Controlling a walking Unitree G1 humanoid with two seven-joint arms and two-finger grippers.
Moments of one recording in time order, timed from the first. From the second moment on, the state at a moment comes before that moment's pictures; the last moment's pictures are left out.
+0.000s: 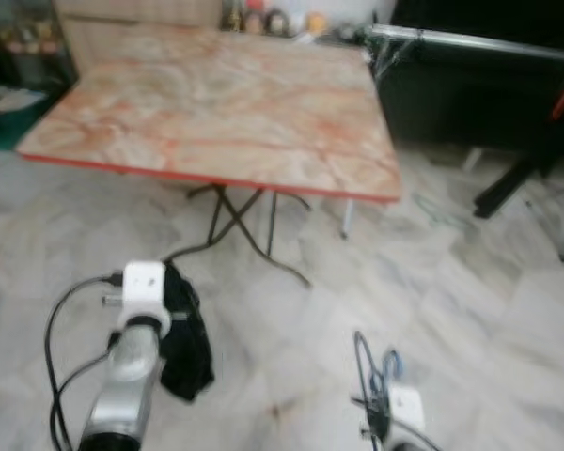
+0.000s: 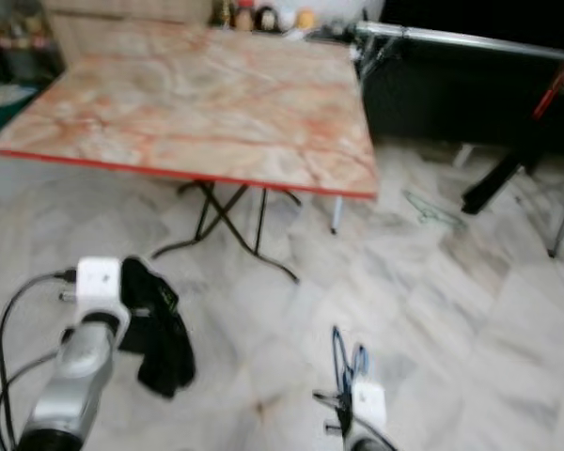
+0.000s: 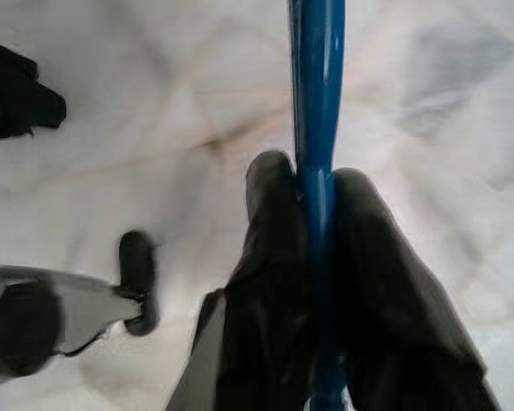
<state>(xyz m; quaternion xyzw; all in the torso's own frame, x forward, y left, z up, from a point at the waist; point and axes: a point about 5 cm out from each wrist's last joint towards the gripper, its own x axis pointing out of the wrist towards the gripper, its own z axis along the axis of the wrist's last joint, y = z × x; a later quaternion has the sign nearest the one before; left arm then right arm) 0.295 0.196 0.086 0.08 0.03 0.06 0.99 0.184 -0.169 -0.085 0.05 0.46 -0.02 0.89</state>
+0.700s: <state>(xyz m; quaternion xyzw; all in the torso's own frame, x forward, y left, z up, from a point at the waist) 0.295 0.182 0.084 0.09 0.03 0.01 1.00 0.190 -0.173 -0.082 0.06 0.45 -0.04 0.89</state>
